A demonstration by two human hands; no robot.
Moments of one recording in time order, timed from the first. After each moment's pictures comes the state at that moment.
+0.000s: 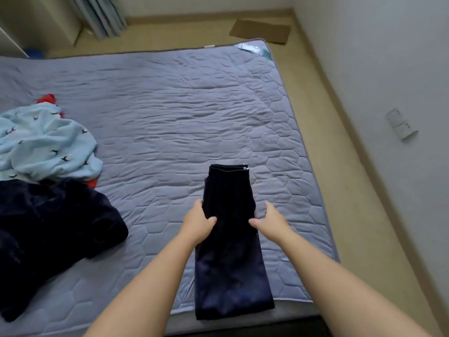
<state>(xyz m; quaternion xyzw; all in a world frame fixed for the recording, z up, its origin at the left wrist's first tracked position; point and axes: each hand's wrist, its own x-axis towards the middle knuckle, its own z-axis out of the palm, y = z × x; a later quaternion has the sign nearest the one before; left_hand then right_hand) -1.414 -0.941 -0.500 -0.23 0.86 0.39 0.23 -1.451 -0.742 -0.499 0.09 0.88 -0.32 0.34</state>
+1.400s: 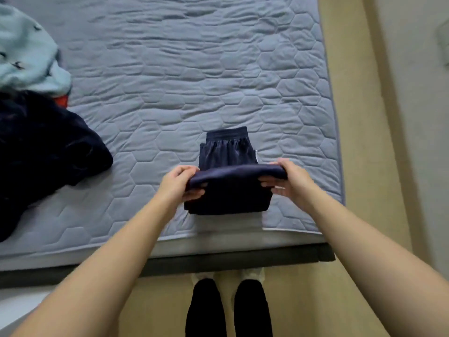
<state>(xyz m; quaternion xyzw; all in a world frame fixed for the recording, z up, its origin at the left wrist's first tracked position) -1.337 -0.952 -0.558 -0.41 0.59 0.68 0.18 -1.406 -0.711 -0.557 0.28 0.65 -0.59 0.40</state>
